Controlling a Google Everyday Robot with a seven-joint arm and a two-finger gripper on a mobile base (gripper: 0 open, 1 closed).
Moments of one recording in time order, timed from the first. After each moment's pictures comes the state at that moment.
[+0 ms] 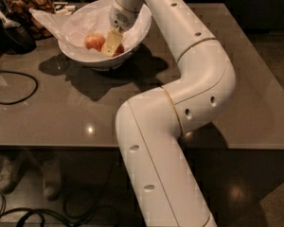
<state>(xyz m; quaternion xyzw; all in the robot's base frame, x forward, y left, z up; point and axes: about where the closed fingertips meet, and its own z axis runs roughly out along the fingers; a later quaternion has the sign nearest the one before) 0.753 0.088 0.876 -0.65 0.72 0.14 0.18</state>
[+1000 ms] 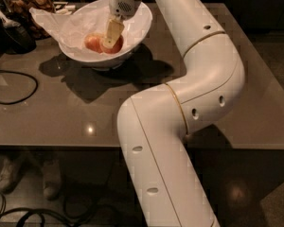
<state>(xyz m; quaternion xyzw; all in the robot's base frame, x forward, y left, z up) 0.746 0.088 0.919 -0.69 0.68 0.12 0.23</state>
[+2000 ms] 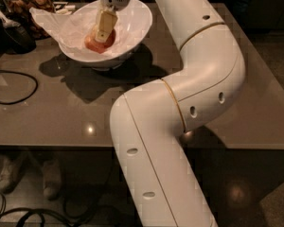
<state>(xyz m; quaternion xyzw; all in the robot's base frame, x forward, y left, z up) 0.721 0.106 0.952 -0.72 0.64 0.11 0.23</state>
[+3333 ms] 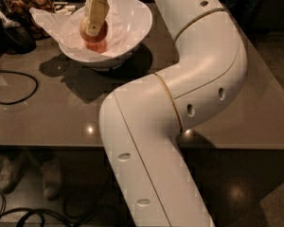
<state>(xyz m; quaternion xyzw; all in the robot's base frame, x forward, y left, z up) 0.697 0.124 0.990 -0.75 0.61 0.10 0.24</state>
